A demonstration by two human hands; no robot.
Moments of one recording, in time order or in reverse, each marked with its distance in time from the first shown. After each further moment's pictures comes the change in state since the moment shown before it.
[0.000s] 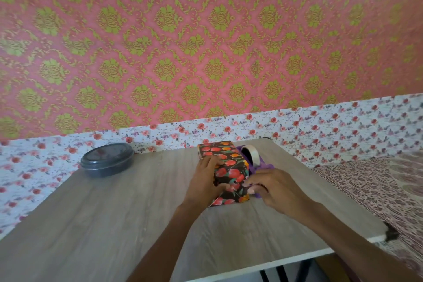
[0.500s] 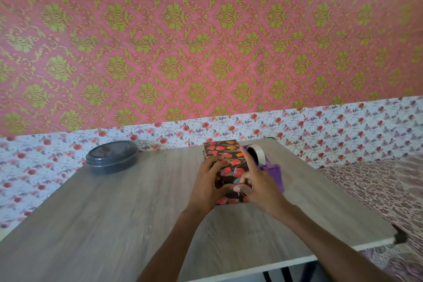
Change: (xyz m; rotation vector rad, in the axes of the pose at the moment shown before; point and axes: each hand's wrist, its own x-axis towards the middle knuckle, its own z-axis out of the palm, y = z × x) left_hand -0.009 -0.018 0.010 -0.082 0.196 0.138; right_hand 0.031 -0.026 0.043 0.317 -0.070 0.320
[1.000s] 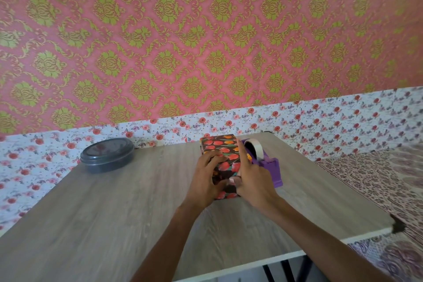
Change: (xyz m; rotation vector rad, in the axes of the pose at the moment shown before) left_hand 0.002 -0.007 0.000 0.015 -0.028 0.045; right_hand 0.005 -0.023 0.011 -0.464 0.089 0.219
